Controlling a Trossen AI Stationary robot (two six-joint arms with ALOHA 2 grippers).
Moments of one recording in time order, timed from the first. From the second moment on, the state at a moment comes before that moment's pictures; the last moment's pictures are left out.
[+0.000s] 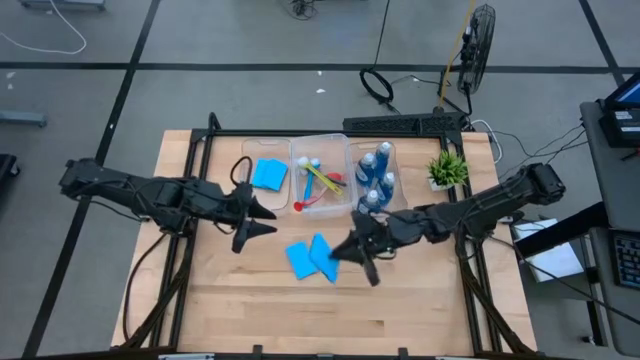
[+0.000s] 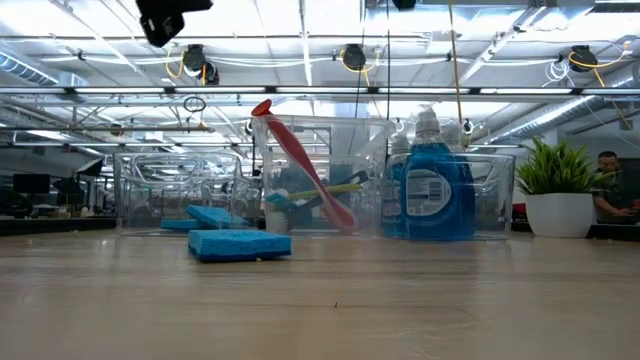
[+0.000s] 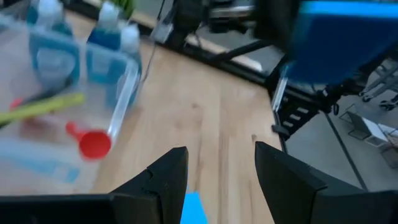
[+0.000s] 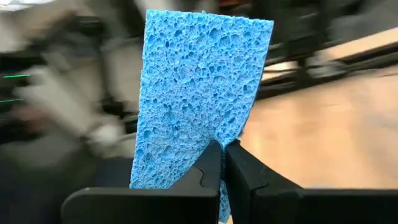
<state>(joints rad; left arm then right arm) -0.21 0.92 0.81 -0.26 -0.08 -0.47 0.32 1.40 1.02 0.21 0.02 0.46</state>
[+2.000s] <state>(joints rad) -0.05 1.24 0.81 0.50 -0.29 -0.21 0.24 1.48 1.02 0.48 0.89 -0.20</state>
